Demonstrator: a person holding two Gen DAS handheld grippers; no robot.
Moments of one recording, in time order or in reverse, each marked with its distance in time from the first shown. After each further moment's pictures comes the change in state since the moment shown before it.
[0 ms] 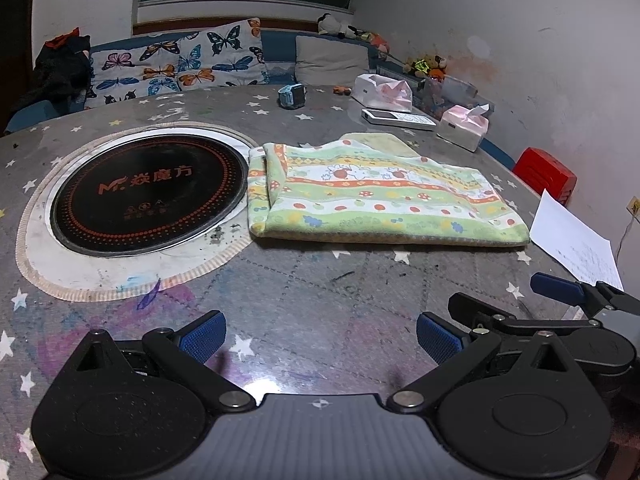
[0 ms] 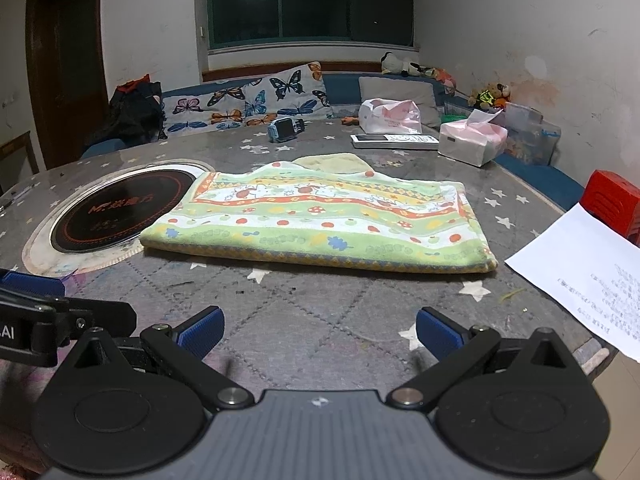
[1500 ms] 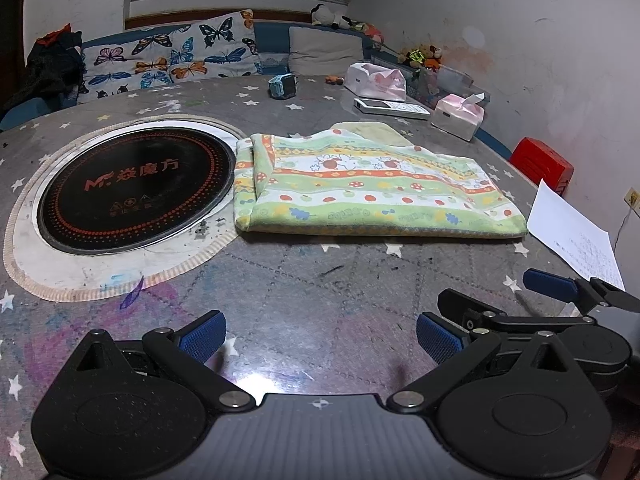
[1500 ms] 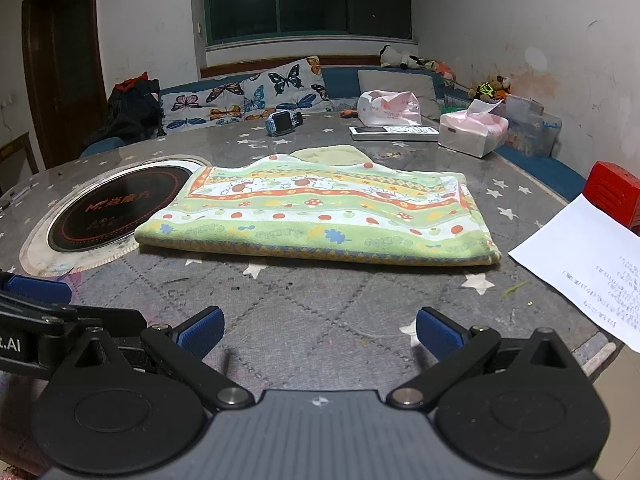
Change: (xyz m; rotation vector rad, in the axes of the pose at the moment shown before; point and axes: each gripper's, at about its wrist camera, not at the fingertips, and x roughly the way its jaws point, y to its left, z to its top) left arm 0.010 -0.006 0.002 0.010 0.028 -0.010; right arm 0.007 -0.003 -0.001 0.012 0.017 0.010
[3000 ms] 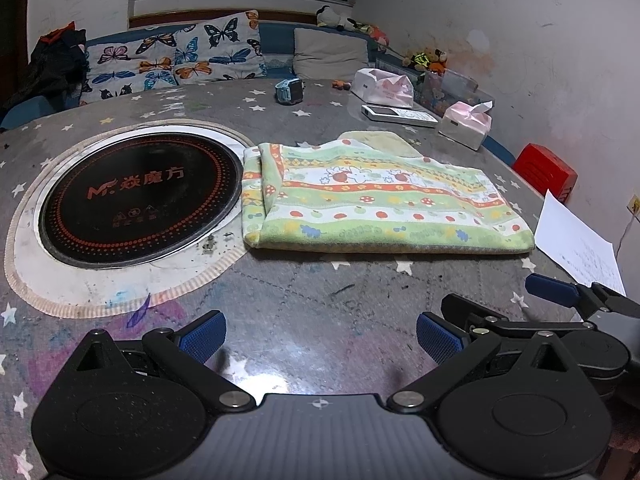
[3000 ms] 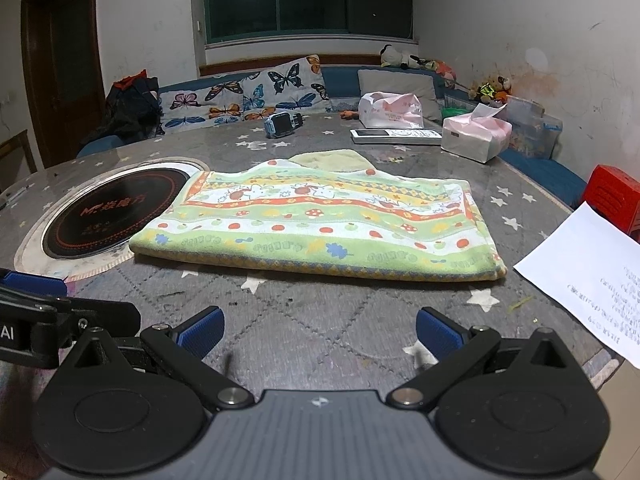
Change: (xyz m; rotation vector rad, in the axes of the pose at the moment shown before) left arm 0.004 0.007 0.012 -0.022 -0.002 0.004; right arm 0.009 0.002 0.011 -0.007 0.006 -0.007
